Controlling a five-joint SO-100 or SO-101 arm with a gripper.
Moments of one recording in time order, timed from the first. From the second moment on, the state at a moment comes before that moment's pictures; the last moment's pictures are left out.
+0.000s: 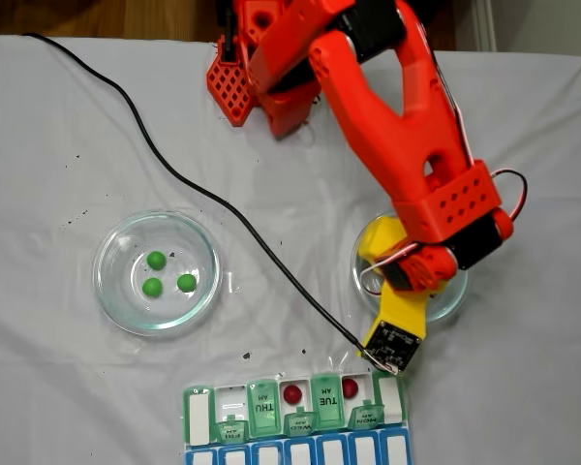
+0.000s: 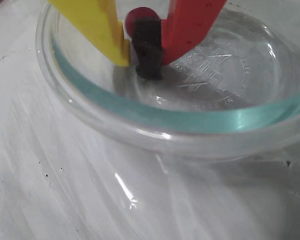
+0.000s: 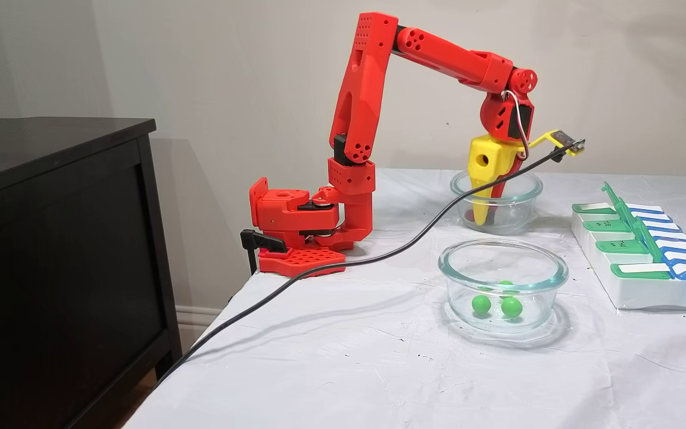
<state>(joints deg) -32.2 94.0 99.6 78.6 -37.7</state>
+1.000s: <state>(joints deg) -39.2 94.5 98.2 81.5 -10.4</state>
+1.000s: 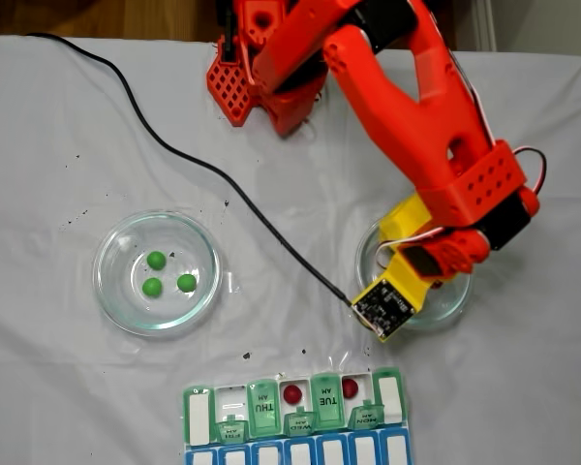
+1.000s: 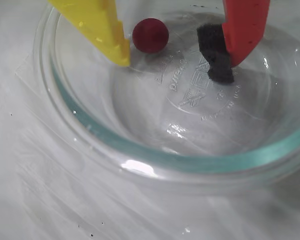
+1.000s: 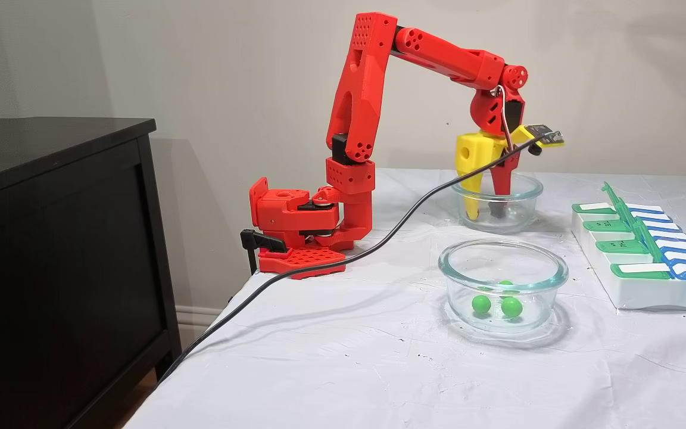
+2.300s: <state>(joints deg) -43.7 88.5 97.0 86.0 -9.3</state>
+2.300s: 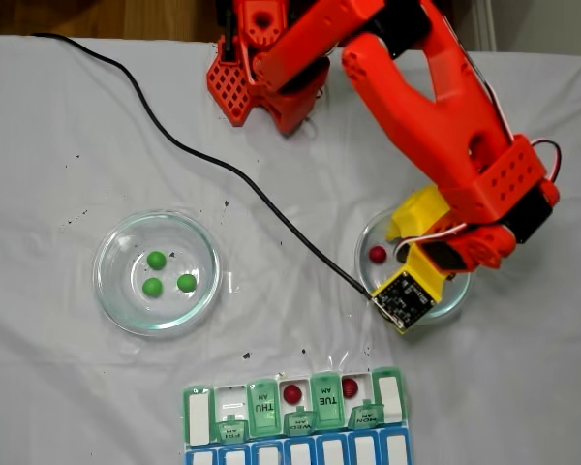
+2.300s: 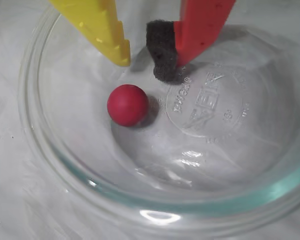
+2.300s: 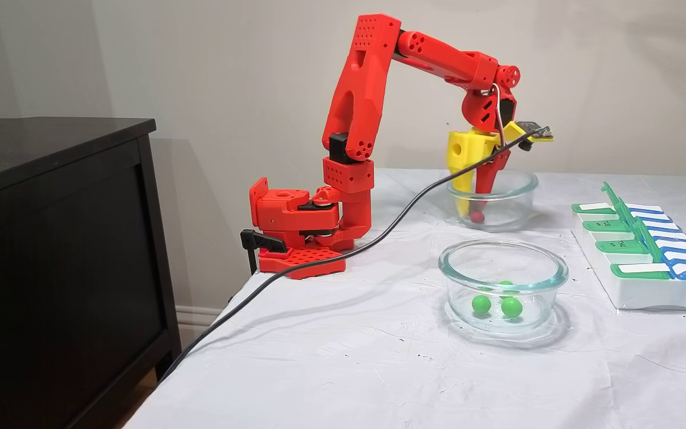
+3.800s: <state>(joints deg) -35.5 89.4 93.0 90.5 -14.4</state>
